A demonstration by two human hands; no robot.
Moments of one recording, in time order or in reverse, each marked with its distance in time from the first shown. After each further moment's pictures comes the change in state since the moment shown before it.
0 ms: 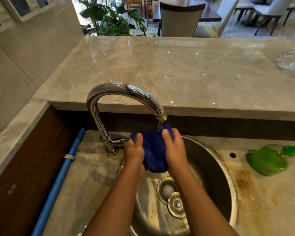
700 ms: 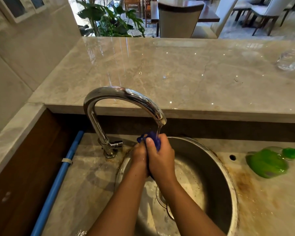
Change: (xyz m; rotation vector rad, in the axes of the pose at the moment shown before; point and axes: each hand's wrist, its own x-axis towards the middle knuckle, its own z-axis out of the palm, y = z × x) left_hand 0.006 -0.008 0.010 0.033 -0.097 -0.144; right_hand -0.011 0.016 0.023 -0.321 0.031 -0.206
